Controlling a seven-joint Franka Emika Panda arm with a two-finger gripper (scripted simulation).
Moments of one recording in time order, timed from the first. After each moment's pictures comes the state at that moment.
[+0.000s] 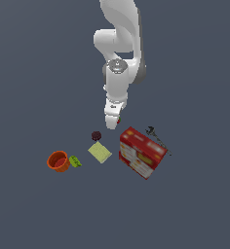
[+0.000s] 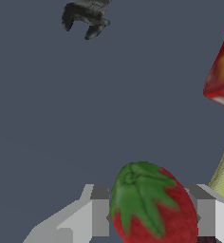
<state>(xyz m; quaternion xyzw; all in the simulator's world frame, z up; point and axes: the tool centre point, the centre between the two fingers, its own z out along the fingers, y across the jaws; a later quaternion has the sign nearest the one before) -0.127 0.009 0.110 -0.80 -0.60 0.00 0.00</state>
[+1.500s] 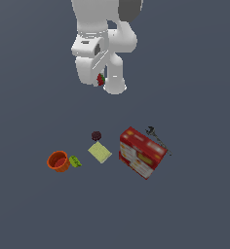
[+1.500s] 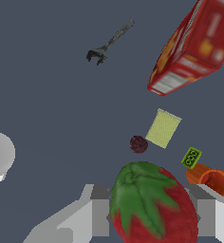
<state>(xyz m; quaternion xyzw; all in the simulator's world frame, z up) -0.135 -0.062 0.335 -0.80 -0.60 0.00 0.00</state>
